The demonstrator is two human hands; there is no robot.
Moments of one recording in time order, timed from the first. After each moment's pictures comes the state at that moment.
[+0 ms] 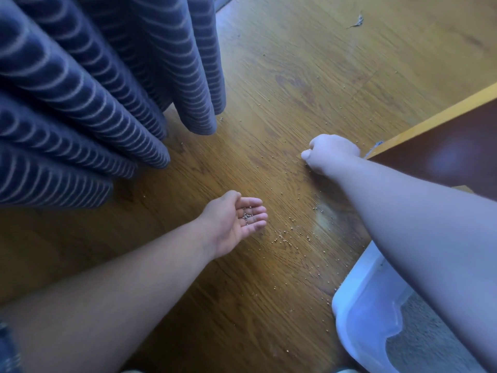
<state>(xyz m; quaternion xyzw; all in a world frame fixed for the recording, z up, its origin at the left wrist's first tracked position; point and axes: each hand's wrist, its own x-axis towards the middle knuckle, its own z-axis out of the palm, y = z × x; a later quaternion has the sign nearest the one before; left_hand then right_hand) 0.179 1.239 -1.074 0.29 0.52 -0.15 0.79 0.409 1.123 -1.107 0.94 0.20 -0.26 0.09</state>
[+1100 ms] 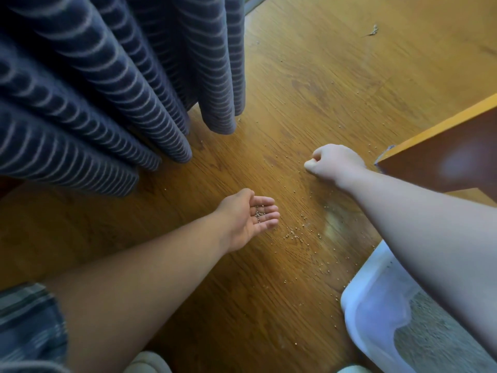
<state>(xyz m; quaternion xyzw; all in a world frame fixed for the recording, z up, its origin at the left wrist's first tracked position) 0.172 1.236 -1.054 0.29 0.53 -0.15 0.78 0.375 1.121 -1.089 0.93 0.24 -0.27 0.00</state>
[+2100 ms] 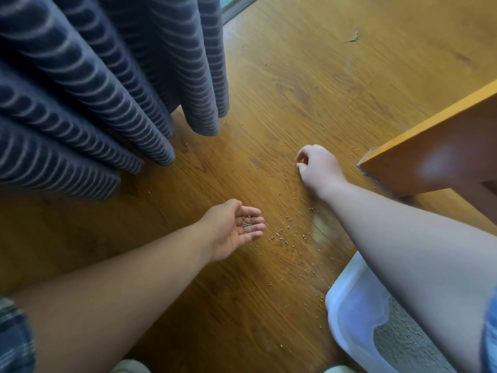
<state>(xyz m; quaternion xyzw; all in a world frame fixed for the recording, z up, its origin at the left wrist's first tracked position) 0.162 1.229 -1.069 0.31 0.52 -0.17 0.78 0.376 1.103 -1.122 0.94 0.23 -0.21 -0.14</state>
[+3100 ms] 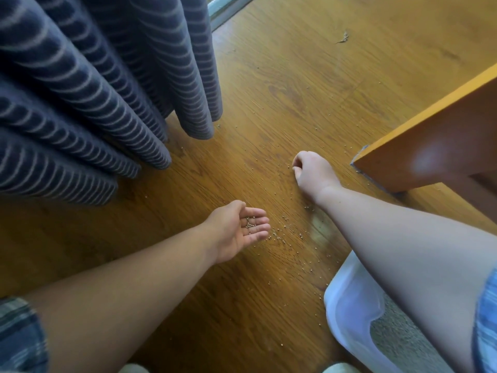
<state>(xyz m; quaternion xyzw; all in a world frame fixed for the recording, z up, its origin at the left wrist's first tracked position) 0.170 1.218 -1.057 0.30 0.51 -0.19 0.78 0.368 1.093 -1.127 0.94 0.25 -0.20 -0.14</state>
